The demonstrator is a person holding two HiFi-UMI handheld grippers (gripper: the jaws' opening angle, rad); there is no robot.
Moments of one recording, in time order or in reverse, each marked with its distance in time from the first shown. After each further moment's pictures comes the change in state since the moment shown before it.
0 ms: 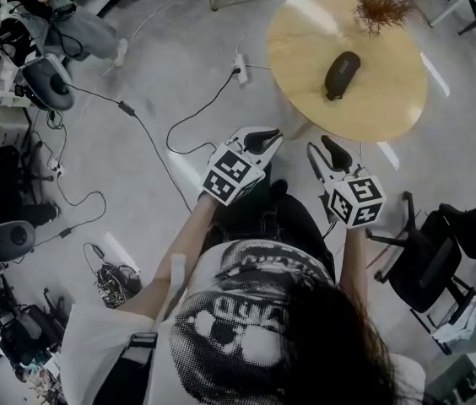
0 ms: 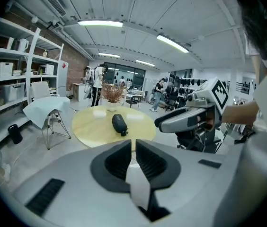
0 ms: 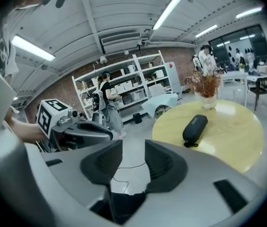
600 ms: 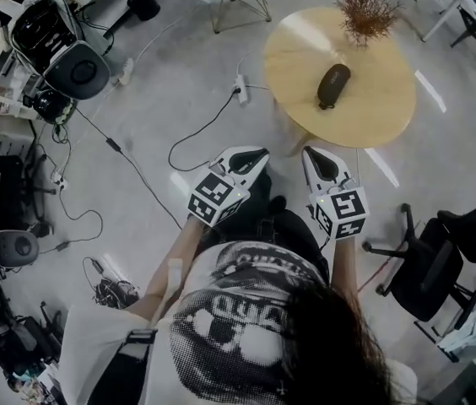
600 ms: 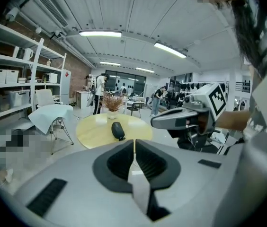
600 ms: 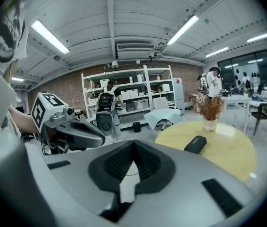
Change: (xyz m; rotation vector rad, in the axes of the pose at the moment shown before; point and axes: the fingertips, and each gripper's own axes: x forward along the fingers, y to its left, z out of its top) left arm -0.064 -0.028 0.011 0.016 -0.090 0.043; right arm -0.026 0.052 0.027 -0.190 -0.108 -0.032
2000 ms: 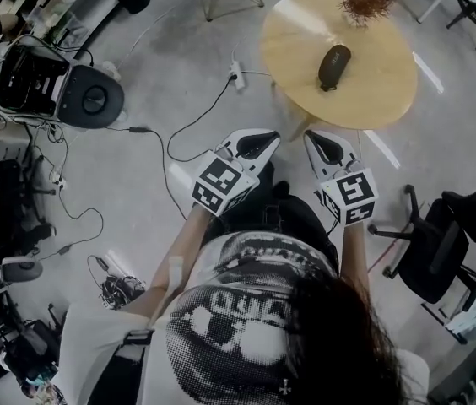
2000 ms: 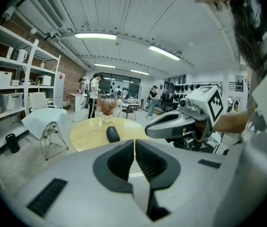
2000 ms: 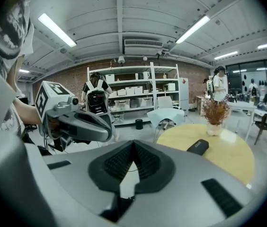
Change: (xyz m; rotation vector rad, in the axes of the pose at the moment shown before) left arm 0.003 -0.005 0.022 0.037 -0.039 -0.057; right arm 0.007 0.009 0.006 -0.090 0.036 0.030
